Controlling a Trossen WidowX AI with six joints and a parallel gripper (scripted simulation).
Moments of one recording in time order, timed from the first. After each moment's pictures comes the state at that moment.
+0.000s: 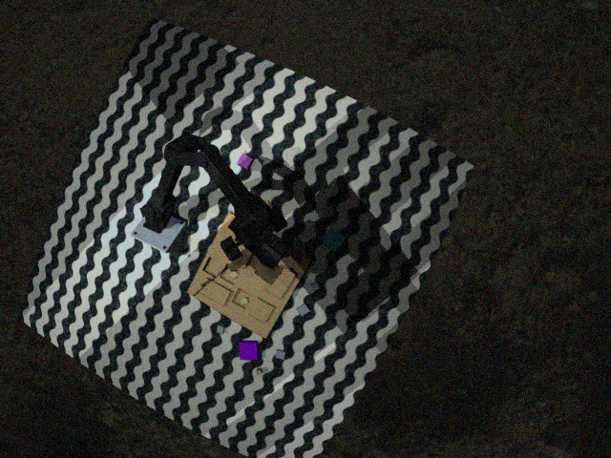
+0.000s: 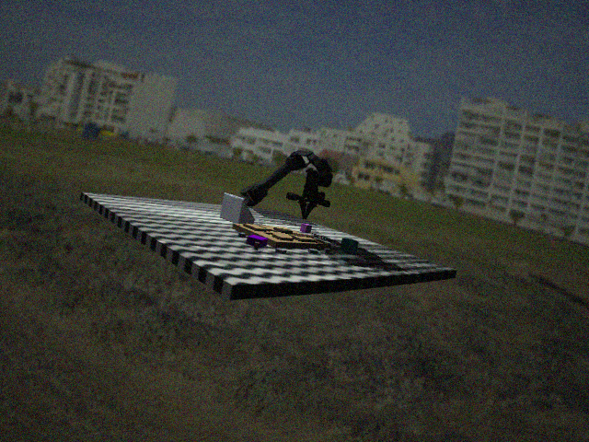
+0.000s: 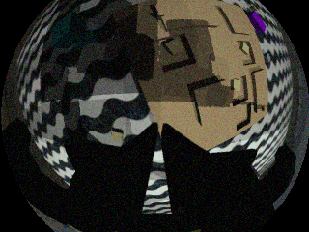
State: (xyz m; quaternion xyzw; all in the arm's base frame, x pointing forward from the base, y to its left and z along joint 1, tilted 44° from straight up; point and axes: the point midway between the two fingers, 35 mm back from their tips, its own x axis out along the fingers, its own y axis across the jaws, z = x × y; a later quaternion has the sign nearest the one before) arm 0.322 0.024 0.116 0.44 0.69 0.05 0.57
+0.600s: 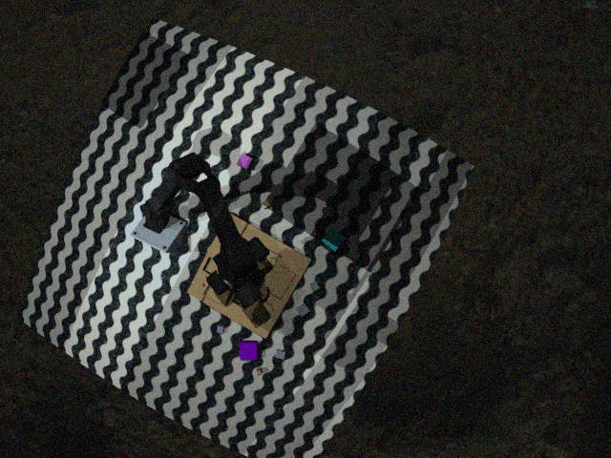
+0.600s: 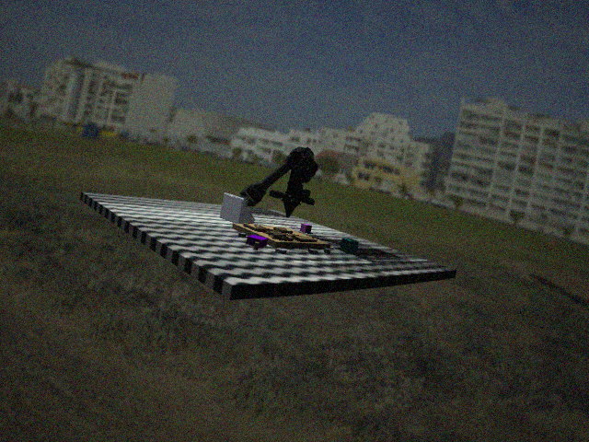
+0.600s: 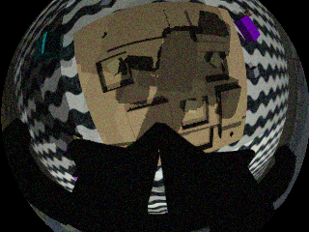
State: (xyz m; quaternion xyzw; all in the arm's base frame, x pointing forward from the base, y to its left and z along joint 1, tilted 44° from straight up) arm 0.314 -0.048 0.048 0.41 0.69 0.09 0.59
